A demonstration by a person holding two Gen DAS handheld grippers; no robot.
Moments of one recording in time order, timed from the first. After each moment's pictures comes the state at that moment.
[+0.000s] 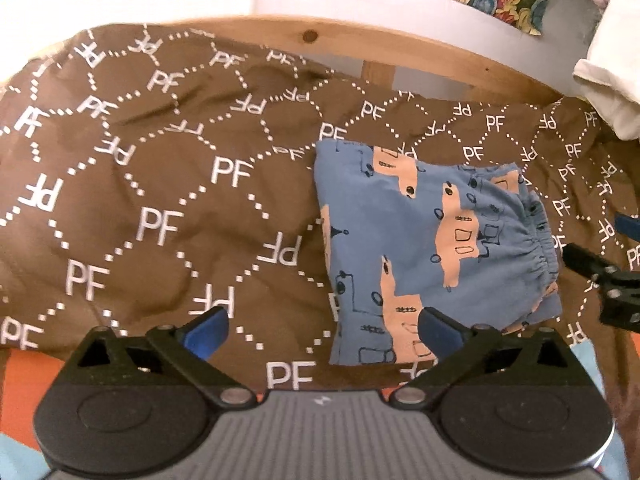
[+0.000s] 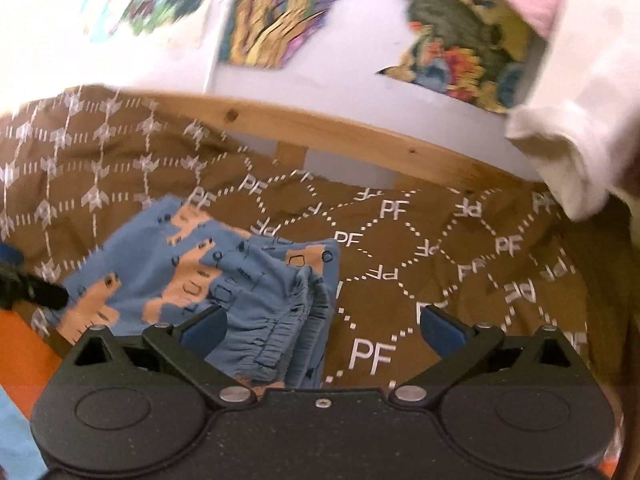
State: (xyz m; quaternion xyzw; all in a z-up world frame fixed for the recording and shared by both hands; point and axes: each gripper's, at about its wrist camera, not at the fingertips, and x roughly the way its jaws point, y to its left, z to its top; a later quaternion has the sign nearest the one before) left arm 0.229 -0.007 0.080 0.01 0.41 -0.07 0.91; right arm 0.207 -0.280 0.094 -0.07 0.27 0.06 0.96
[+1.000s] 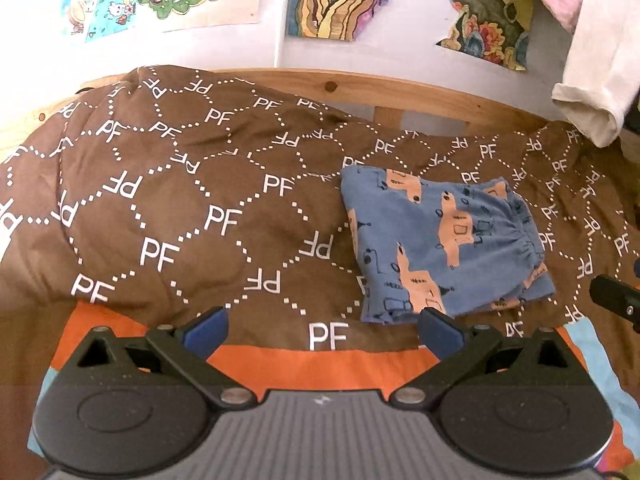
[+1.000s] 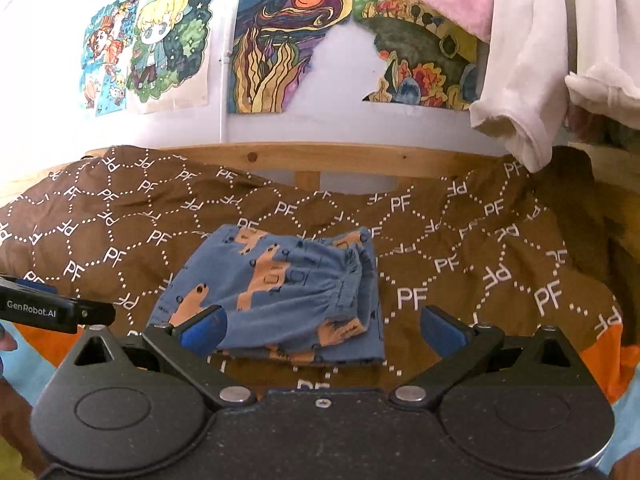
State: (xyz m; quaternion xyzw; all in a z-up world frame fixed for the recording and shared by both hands) left arm 0.152 0.011 0.082 0.01 0.33 -0.06 0.94; right arm 0.103 -0.260 0.104 0.02 0.24 0.05 0.97
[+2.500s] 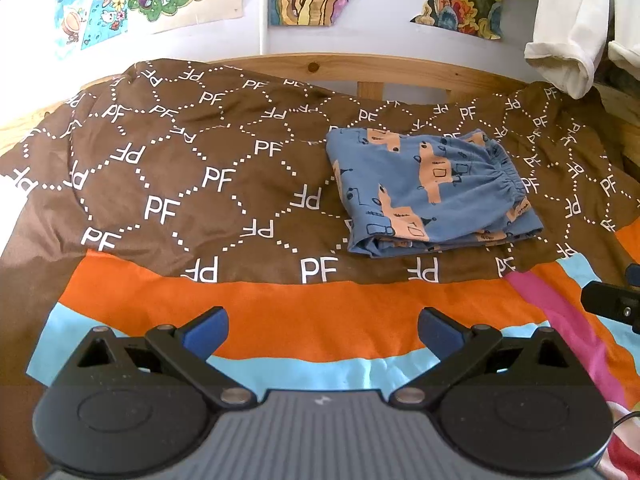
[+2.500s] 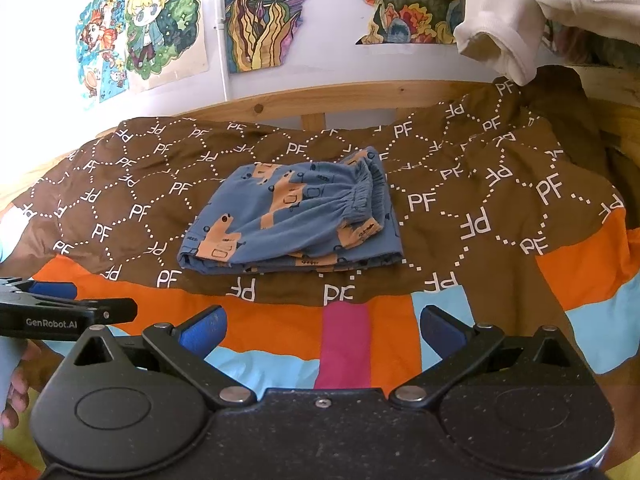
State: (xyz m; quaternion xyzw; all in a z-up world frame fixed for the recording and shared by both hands) left arm 0.104 0.004 0.057 0.05 0.33 -0.06 0.94; right arm 0.057 -0.264 0.074 0.08 0.30 0.07 0.95
